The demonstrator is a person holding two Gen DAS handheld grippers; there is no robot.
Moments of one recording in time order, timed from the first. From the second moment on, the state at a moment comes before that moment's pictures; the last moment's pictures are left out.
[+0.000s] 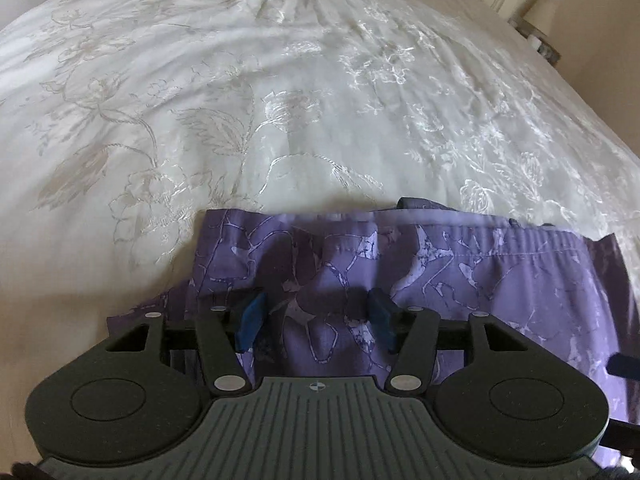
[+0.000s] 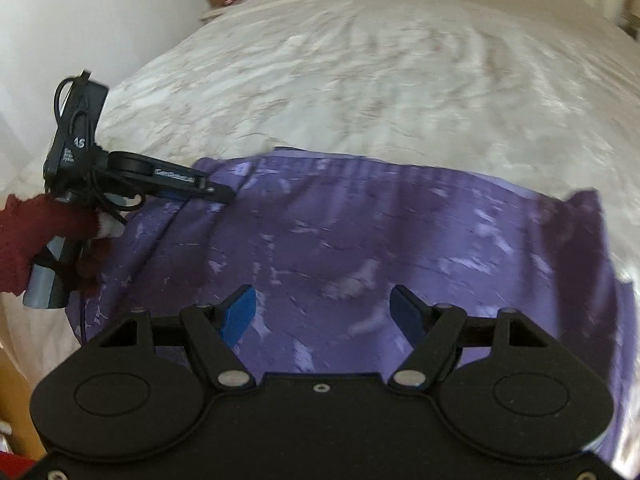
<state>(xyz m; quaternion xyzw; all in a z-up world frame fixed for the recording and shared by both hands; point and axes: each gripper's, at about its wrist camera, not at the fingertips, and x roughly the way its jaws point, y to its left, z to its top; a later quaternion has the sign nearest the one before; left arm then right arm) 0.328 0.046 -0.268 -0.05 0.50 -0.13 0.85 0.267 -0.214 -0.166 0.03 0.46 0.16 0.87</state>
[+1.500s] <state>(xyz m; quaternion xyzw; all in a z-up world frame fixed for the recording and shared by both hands) 0.335 0.006 -0.275 0.00 0.52 -0.12 0.85 0.341 -0.275 -0.228 0.08 0.51 0.06 0.85</state>
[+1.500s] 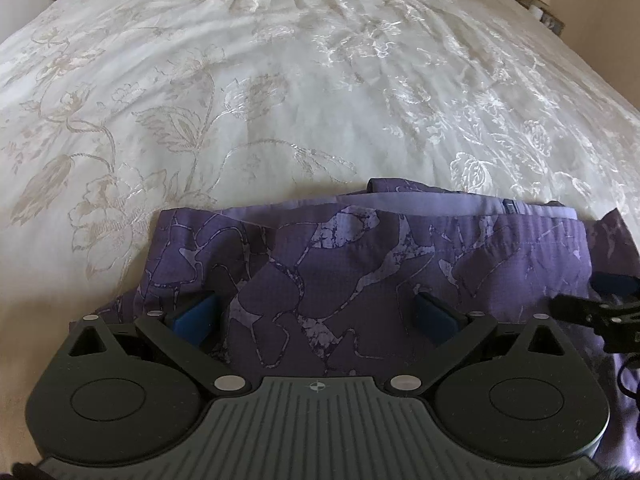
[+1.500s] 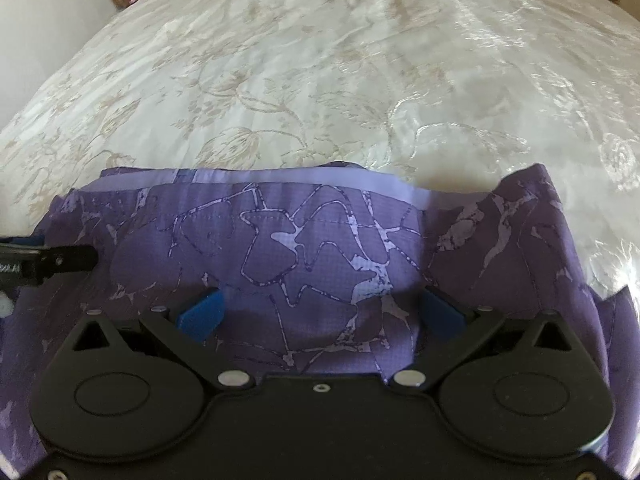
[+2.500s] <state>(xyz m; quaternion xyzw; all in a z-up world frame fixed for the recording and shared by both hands) 0.192 -0.098 -0.232 -0.04 0.51 -0.11 0.85 0.221 -0.444 -0.229 0.28 0.53 0.10 0.79</state>
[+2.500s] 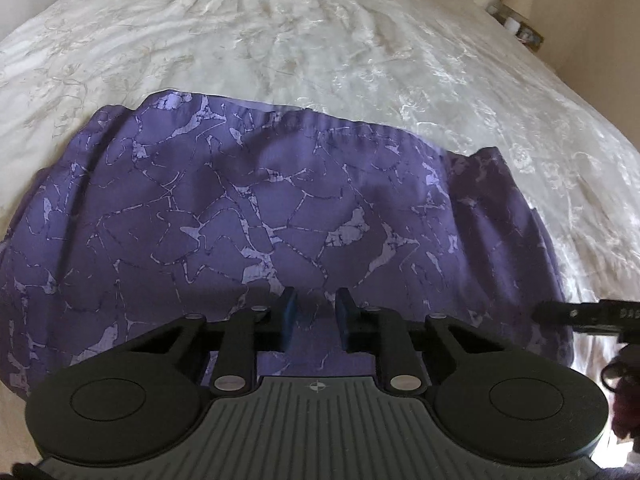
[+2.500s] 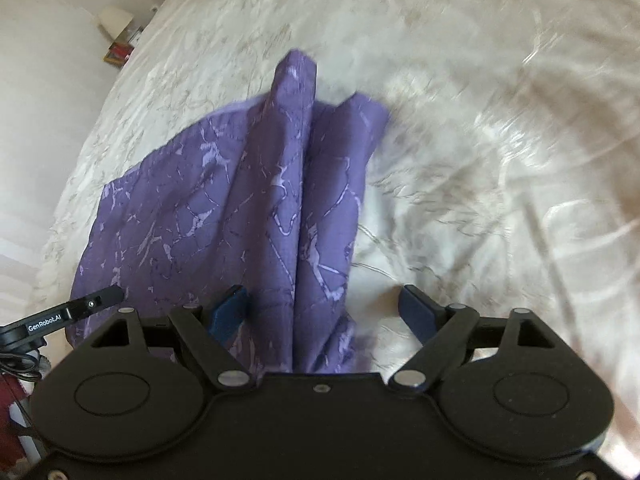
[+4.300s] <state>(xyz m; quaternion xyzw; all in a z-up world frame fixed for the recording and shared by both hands) 0.165 -0.034 -0.241 -0.09 0.51 -0.14 0.84 0.253 -0.338 -0.100 0.27 0.49 0.20 0.80</state>
